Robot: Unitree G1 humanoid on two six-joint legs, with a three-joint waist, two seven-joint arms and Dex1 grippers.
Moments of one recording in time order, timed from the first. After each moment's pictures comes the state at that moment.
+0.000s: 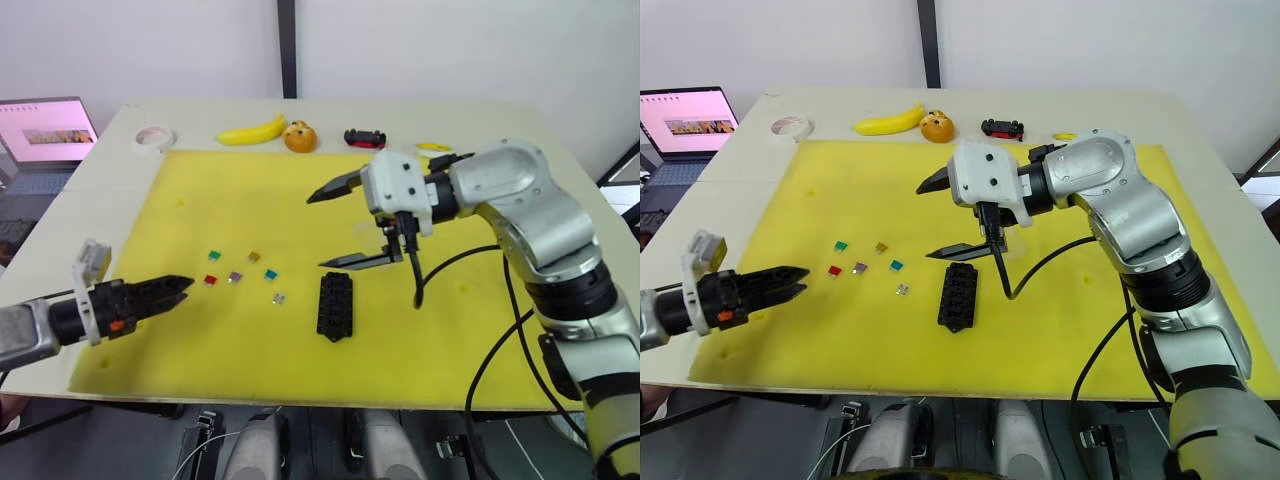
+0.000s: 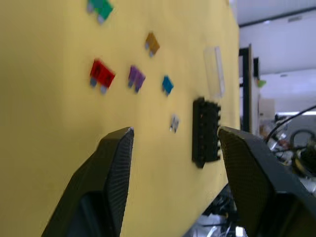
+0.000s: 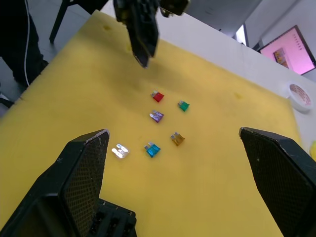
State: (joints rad) left arm -0.16 0.96 0.43 0.20 -1.95 1.38 -0.04; right arm -0.96 -0.67 0.30 -0.23 0.34 0.48 1.24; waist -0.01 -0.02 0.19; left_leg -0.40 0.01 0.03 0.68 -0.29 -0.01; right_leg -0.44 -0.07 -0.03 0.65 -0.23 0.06
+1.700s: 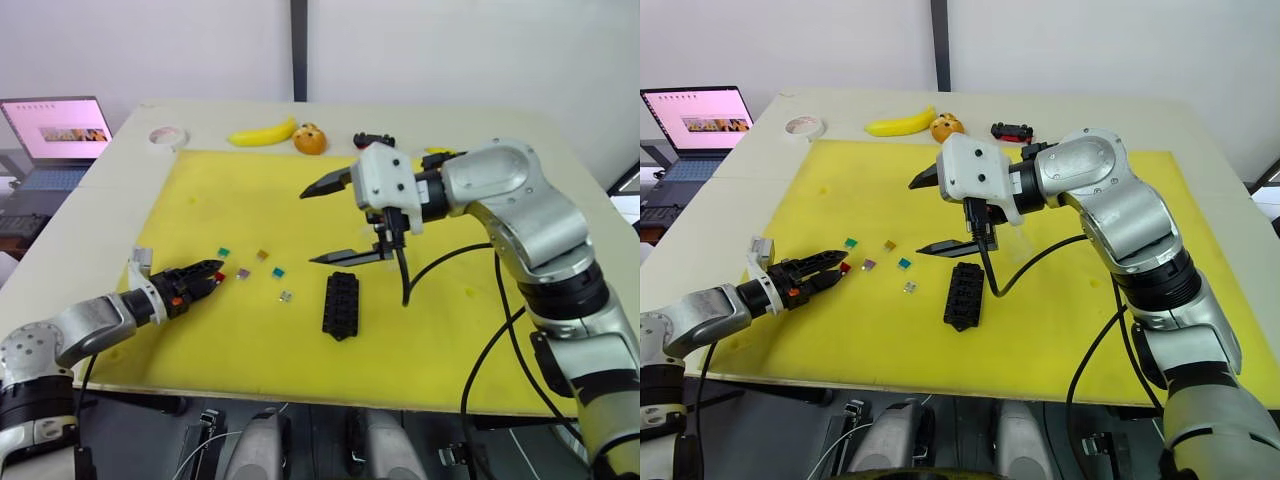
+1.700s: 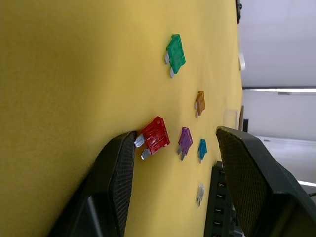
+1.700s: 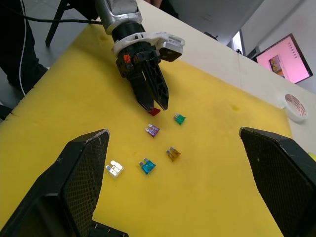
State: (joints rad) left arm -0.27 0.65 0.40 0.30 -1.79 1.20 0.13; right arm -0.97 -0.65 0.30 -0.25 0.32 0.52 1.20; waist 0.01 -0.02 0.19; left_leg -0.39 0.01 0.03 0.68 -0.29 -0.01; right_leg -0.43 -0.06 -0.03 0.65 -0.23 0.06
